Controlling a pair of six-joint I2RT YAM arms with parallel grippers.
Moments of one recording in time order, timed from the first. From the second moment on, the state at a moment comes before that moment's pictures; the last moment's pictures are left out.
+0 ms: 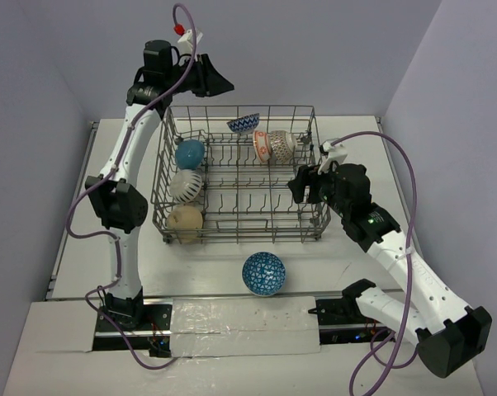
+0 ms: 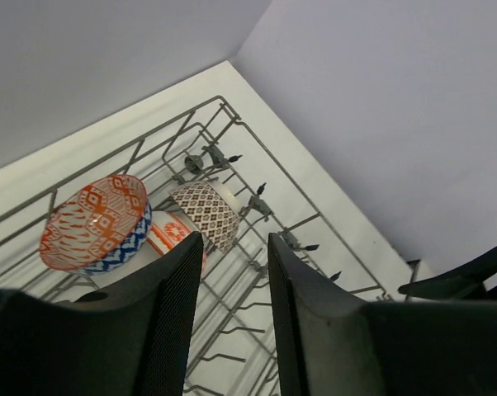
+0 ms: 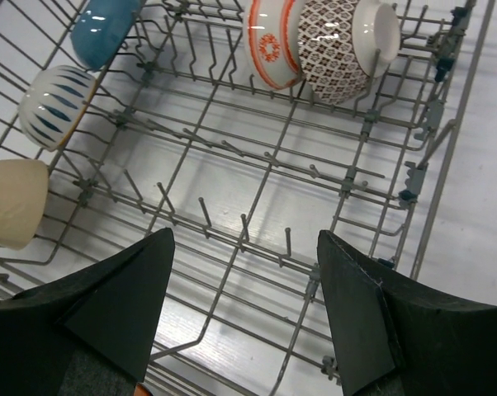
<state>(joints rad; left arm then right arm) -0.26 2.17 2.39 -0.44 0.76 -0.42 0.43 0.90 0.84 -0.28 0.01 0.21</state>
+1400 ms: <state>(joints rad) -0.37 2.40 2.36 -0.47 0.47 0.04 0.43 1.00 0.82 -0.23 -0.18 0.22</state>
